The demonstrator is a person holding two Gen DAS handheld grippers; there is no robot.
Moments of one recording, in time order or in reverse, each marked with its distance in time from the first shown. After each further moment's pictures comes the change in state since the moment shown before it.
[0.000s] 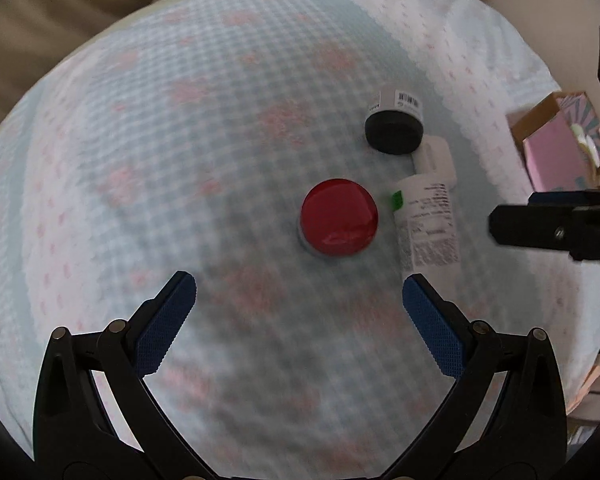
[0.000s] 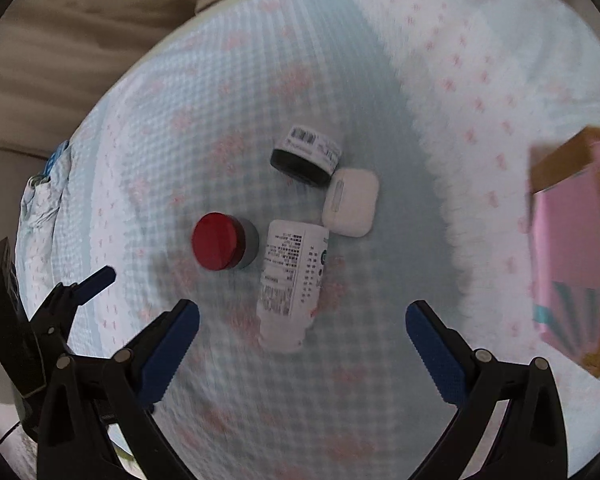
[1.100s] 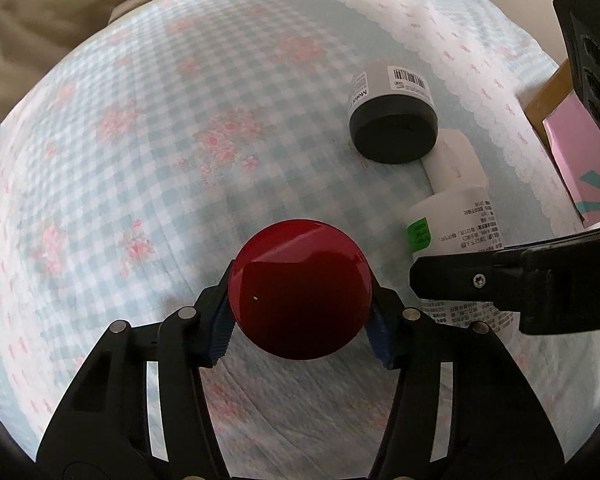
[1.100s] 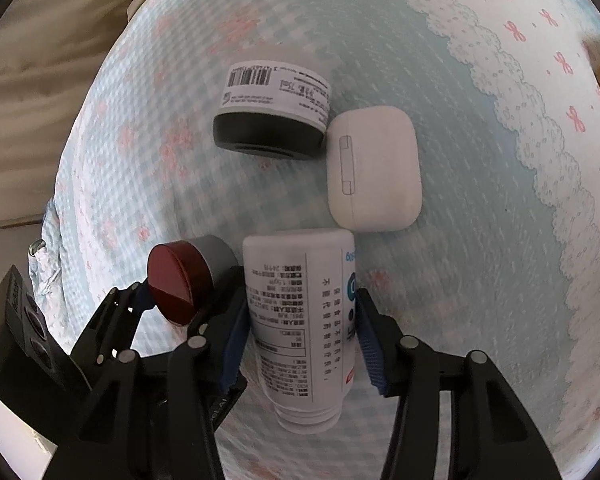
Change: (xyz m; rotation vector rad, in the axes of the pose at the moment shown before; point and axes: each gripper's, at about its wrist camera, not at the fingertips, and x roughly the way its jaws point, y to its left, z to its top) left arm 0.065 -0.024 0.019 0.112 -0.083 -0.014; right arm 0.080 -0.018 0.012 0.263 0.074 0.104
